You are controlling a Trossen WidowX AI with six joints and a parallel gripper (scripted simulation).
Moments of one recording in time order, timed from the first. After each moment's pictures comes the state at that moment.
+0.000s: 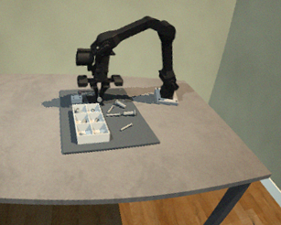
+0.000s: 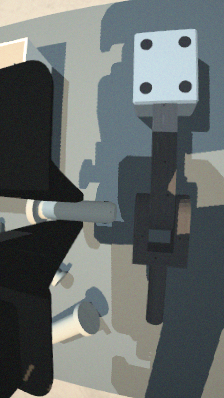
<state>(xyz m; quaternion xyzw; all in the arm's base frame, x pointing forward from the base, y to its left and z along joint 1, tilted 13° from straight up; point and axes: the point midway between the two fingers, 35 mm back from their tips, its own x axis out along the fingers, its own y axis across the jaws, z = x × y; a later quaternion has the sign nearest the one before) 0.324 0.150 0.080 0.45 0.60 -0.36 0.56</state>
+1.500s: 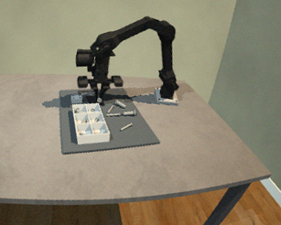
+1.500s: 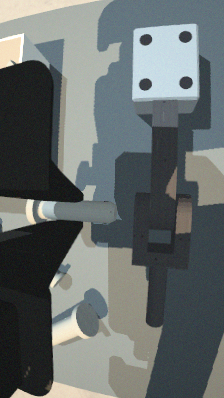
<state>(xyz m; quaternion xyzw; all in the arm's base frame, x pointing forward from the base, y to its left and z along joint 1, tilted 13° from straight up) 0.324 0.151 0.076 0.45 0.60 -0.36 0.56</state>
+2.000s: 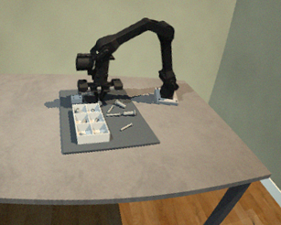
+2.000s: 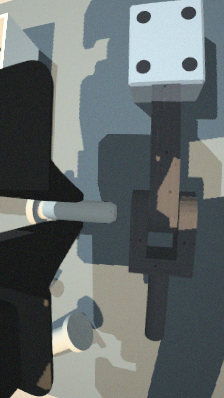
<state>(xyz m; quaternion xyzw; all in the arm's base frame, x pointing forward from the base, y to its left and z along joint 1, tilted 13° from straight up) 0.323 0.153 0.061 0.44 0.60 -0.36 0.56</state>
